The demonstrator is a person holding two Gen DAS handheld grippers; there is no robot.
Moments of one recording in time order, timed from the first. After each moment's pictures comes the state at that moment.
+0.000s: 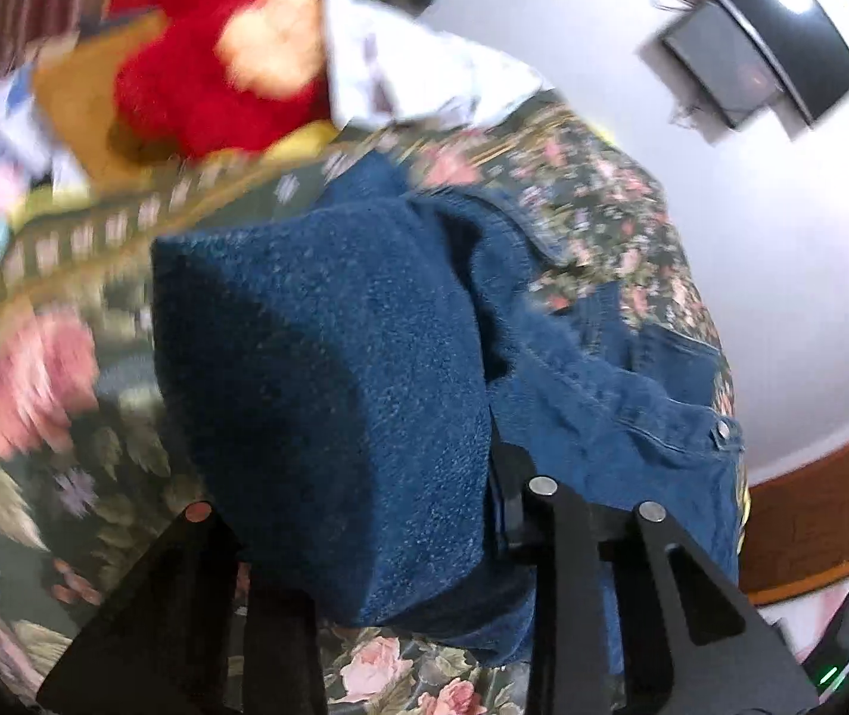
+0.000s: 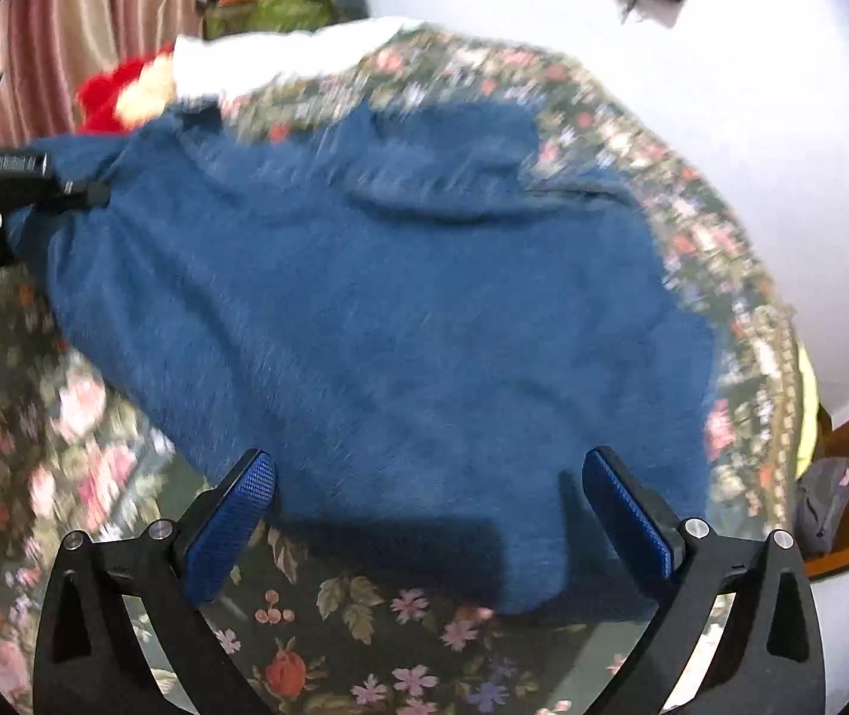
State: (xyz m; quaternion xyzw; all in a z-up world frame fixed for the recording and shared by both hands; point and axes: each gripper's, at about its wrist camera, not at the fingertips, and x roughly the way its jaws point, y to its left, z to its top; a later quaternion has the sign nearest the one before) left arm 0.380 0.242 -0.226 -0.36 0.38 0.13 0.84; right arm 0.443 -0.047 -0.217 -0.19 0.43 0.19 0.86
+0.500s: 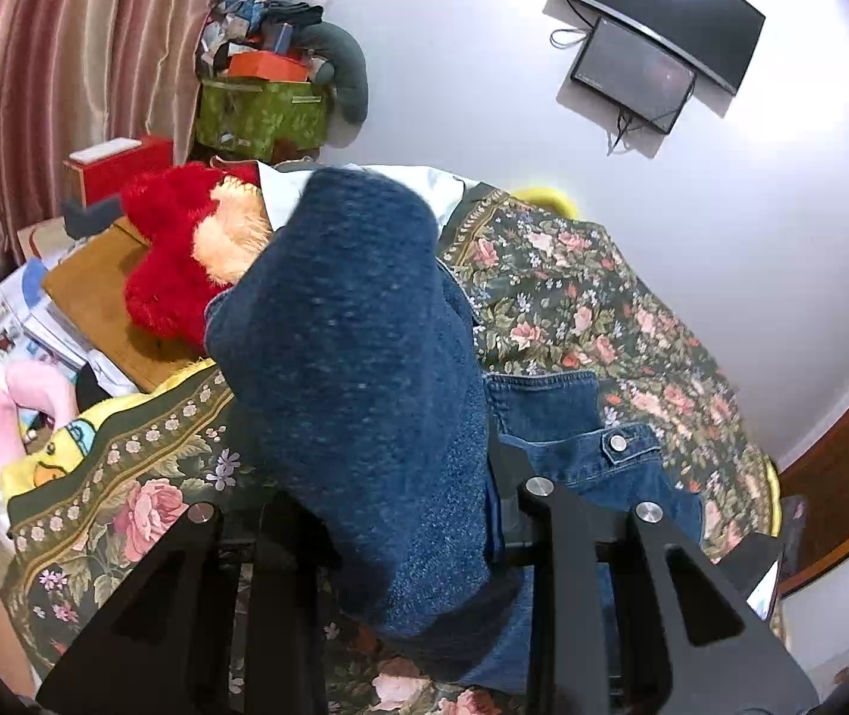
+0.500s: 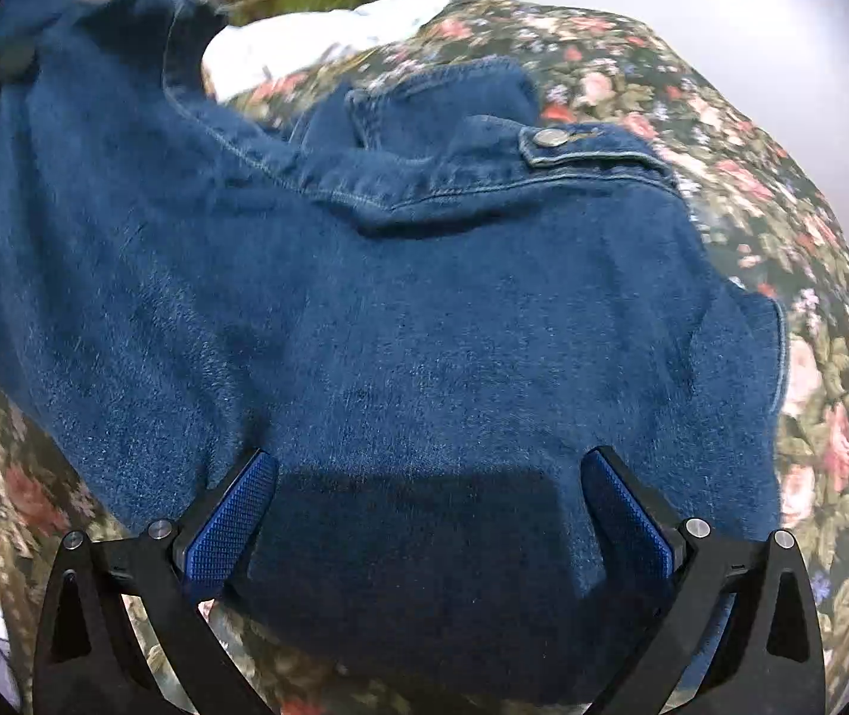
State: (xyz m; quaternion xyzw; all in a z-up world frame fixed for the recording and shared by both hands) left arm 0.355 0.212 -0.134 -0.23 0.31 0.15 0.91; right arm 0.459 0.041 -0.266 -0.20 0.48 0.24 0.82
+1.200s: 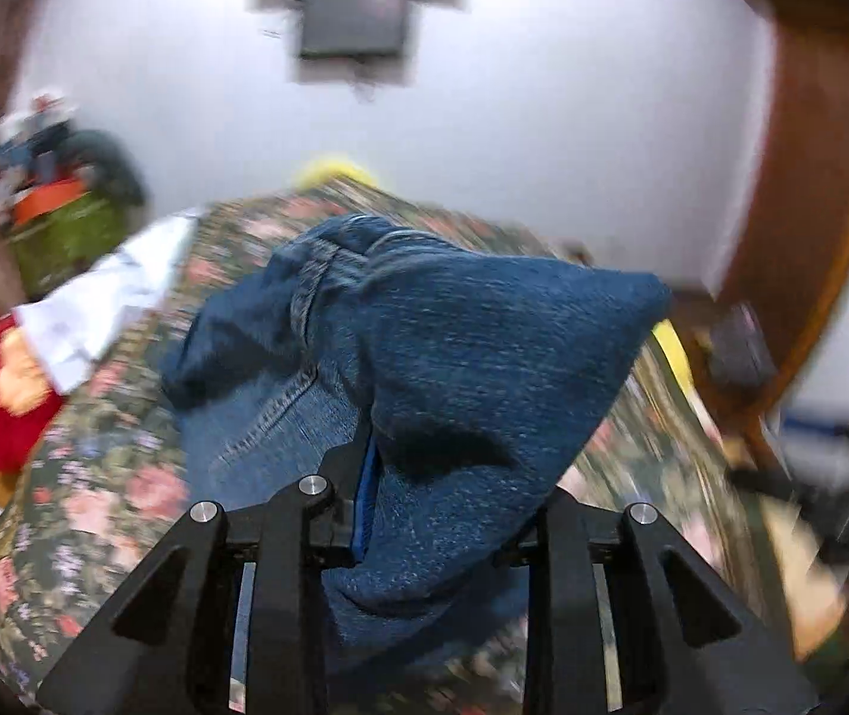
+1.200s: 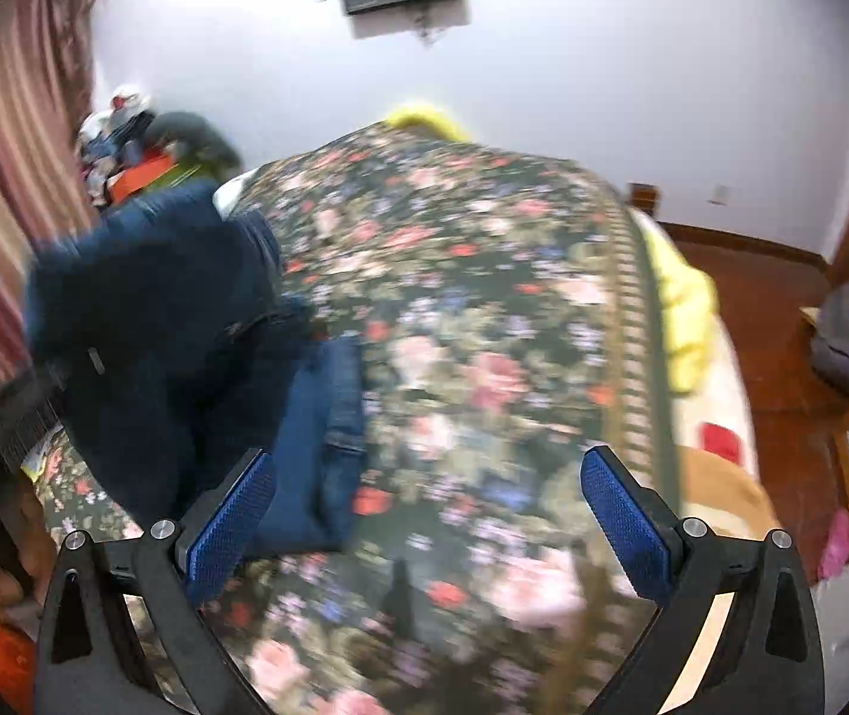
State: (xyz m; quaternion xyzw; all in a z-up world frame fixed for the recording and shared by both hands) left arm 0.410 -0.036 -0.135 -0.01 0.33 -0.06 0.94; right arm 0.433 -0.237 -0.131 0.02 0.41 0.10 0.91
